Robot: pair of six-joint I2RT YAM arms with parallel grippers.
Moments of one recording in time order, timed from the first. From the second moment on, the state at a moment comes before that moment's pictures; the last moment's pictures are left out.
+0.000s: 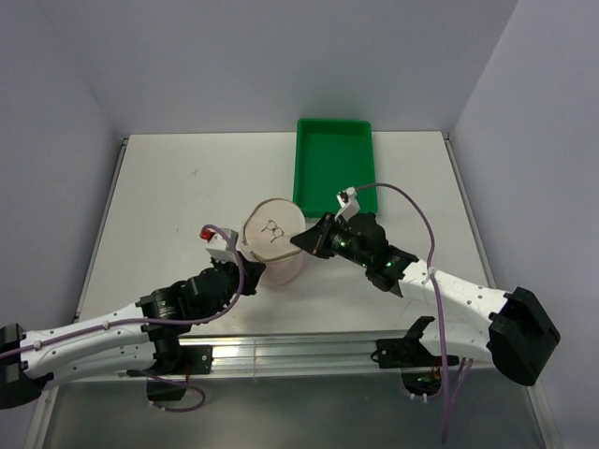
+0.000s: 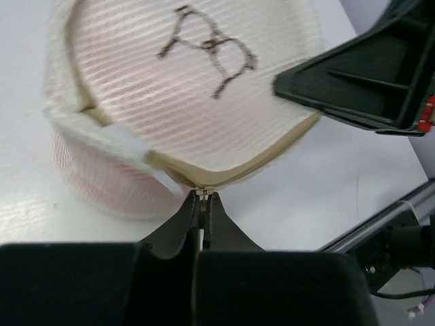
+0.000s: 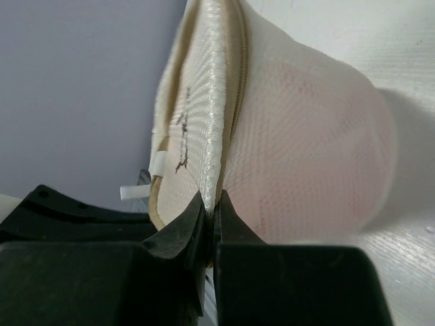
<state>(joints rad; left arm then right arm) -1.17 0.74 0.49 -0.09 -0.55 -0.69 0.77 1.12 0.59 0.25 -0.08 0.96</state>
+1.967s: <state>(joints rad) -1.18 0.44 0.81 -0.63 -0.88 -0.80 0.85 0.83 0.76 -0.01 0.26 0.68</state>
